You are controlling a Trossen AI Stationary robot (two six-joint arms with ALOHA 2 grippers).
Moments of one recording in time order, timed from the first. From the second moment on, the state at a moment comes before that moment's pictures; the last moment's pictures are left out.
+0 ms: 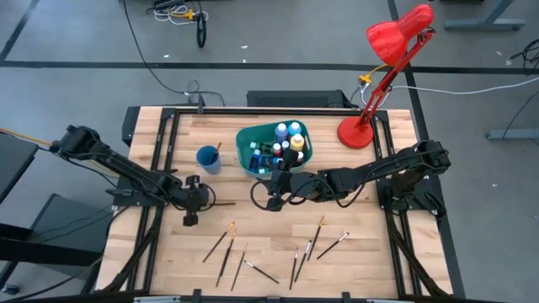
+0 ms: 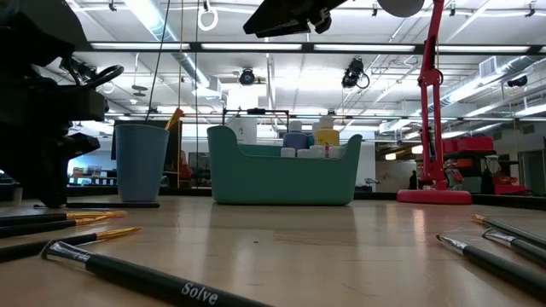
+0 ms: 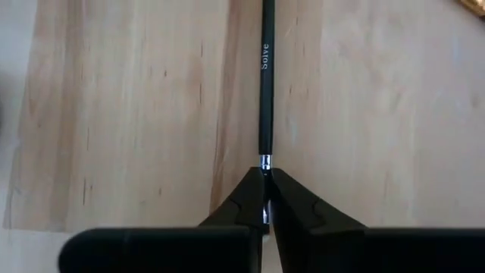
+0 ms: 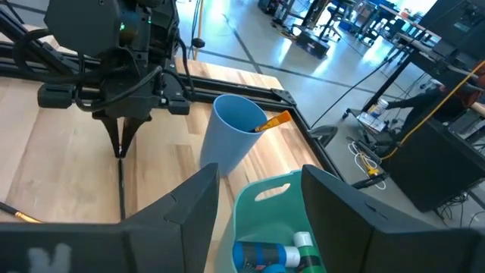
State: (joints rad) left arm -0.41 1.05 0.29 -0.38 -0.19 -0.45; right arm 0.22 1.67 1.22 0.10 0.63 -0.17
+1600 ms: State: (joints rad) left arm -0.82 1.62 0.37 0.26 -0.71 -0.91; right arm 0.20 1.73 1.21 0.18 0.43 -0.21
